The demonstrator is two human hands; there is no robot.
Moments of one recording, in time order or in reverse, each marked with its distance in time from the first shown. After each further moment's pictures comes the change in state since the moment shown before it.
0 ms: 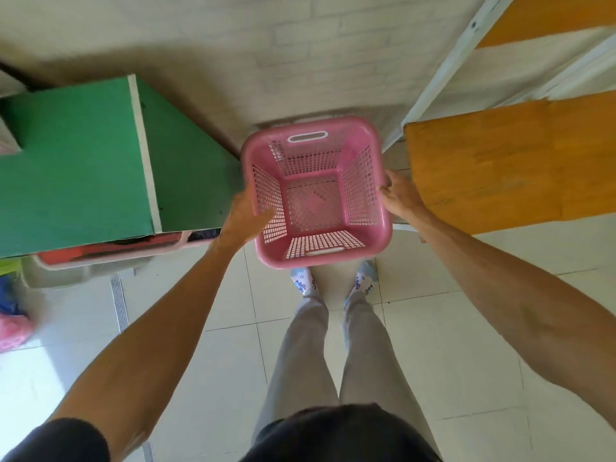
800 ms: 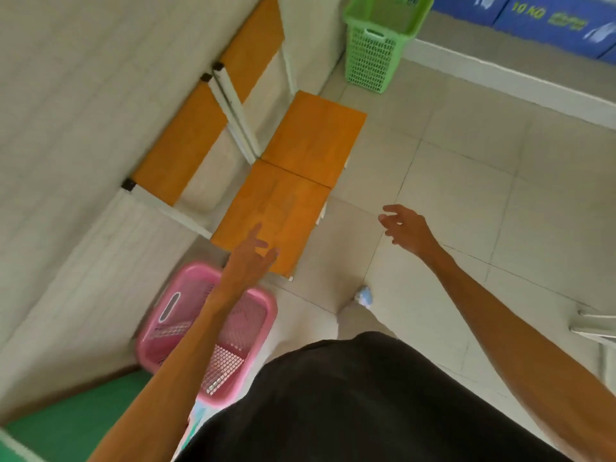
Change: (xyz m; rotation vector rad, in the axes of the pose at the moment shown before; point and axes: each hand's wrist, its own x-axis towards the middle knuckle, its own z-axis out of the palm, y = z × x) left_hand -0.154 0.393 0.169 0.439 -0.505 0.620; right_hand -0.383 0.273 -0.189 0.855 0.714 0.444
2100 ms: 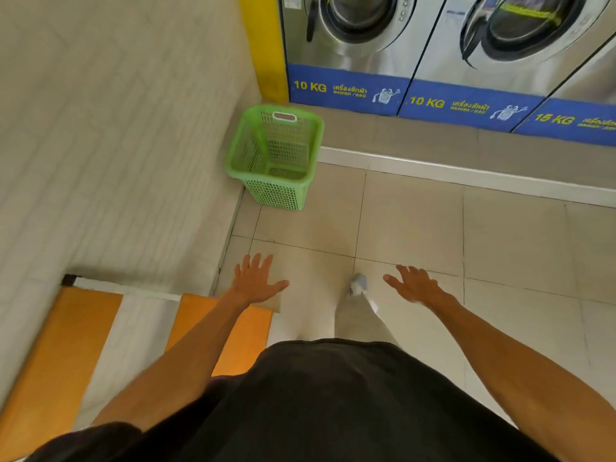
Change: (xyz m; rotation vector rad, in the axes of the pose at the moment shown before) left_hand 0.730 0.505 0.128 0.861 -0.347 0.159; right_hand 0.620 0.004 -0.461 -0.571 -0.143 0.350
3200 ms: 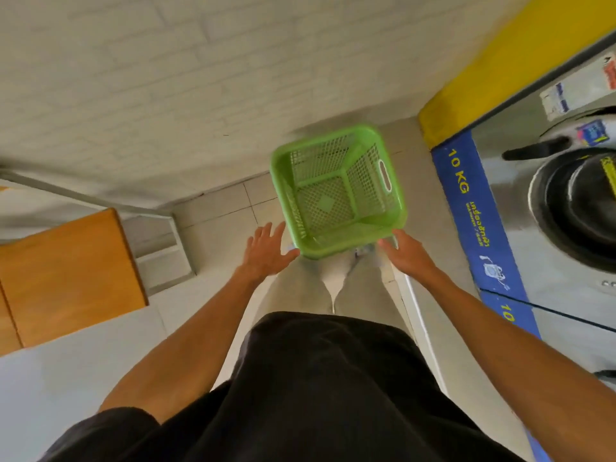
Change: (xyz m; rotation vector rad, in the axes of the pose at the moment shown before) left_hand 0.385 0.065 -0.206 -0.826 0.178 -0.722; right_hand 0.476 -0.345 -0.435 -0.414 -0.259 -0.586
